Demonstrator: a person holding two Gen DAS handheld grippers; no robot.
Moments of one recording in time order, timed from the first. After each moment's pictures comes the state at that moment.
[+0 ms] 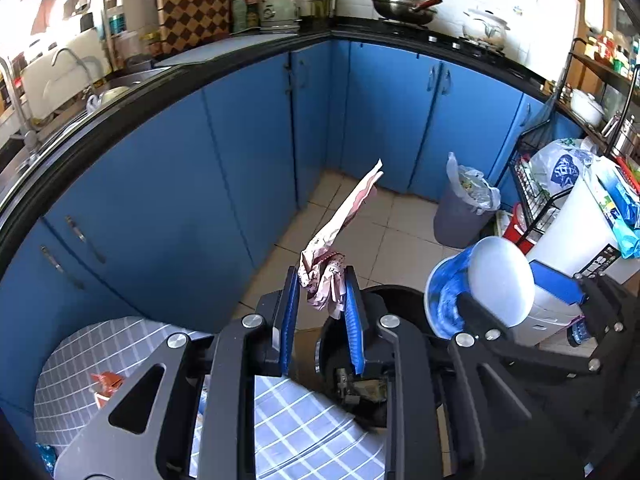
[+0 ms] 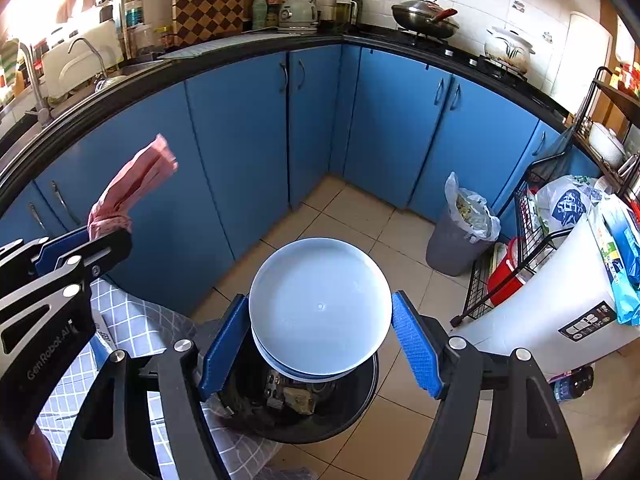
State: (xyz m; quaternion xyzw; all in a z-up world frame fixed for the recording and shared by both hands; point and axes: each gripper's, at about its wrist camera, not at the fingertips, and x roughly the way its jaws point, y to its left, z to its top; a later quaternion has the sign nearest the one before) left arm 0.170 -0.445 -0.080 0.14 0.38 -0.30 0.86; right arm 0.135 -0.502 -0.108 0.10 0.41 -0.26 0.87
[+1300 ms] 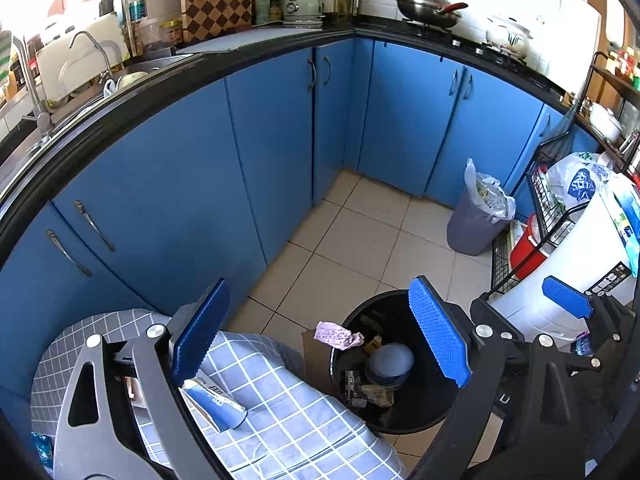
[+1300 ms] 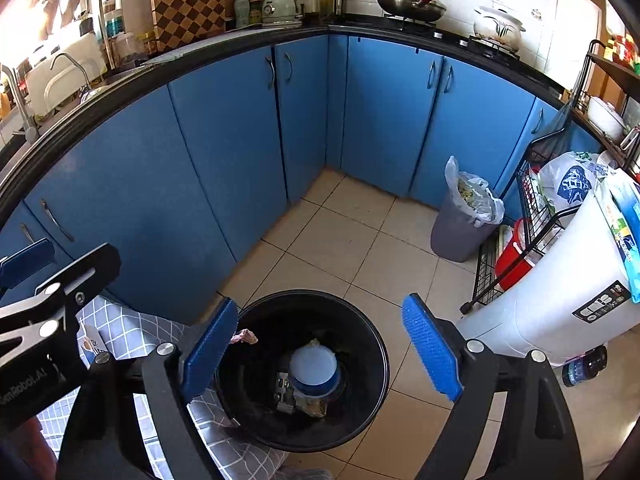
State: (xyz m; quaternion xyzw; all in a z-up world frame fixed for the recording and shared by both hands) left arm 0.193 -0.420 -0.085 0.13 0.39 -0.27 0.87; right arm 0.140 -0.513 -0.122 0.14 0.41 -0.26 0.87
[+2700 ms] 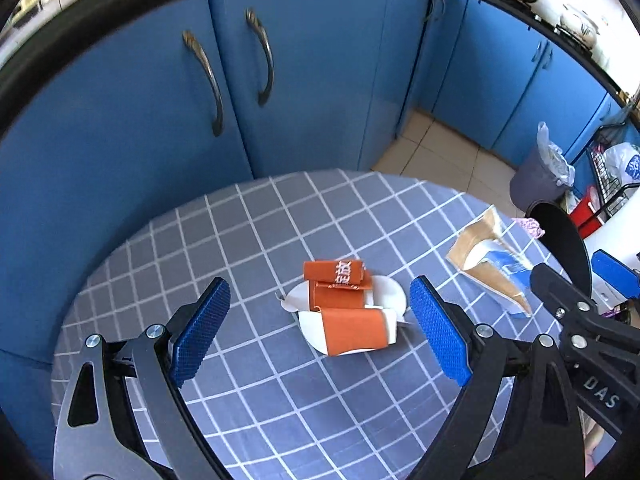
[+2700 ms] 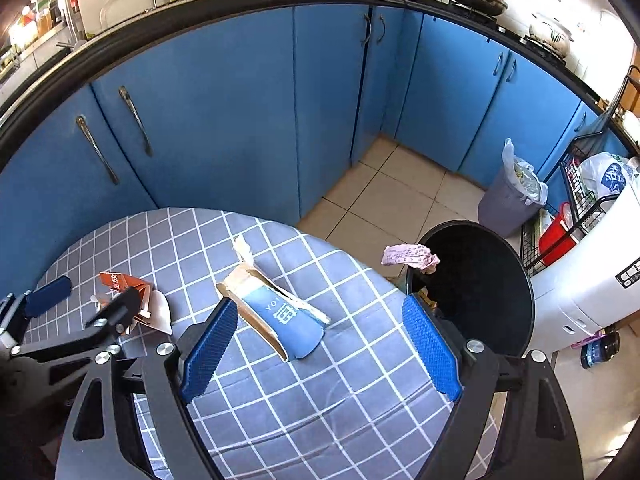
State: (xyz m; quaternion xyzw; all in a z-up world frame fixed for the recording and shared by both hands) left arm 0.298 -0.185 -0.186 0.14 0.48 -0.21 0.84; right arm 0.224 -0.298 -0.176 0.12 0.46 -0.23 0.85
